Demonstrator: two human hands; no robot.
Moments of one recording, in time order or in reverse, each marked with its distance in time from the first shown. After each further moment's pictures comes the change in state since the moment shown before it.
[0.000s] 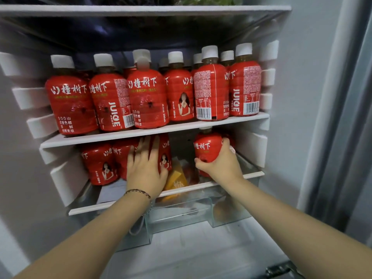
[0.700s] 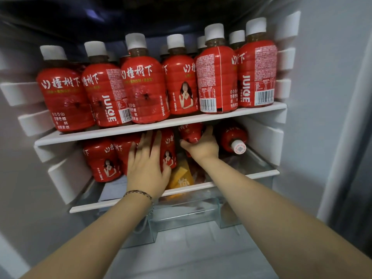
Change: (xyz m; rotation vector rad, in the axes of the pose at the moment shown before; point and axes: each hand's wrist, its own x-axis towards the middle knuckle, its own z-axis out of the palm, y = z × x) left_hand 0.001 -0.002 0.007 0.065 0.046 0.011; right_hand 0.054 -0.022 0.059 0.187 -0.134 0.062
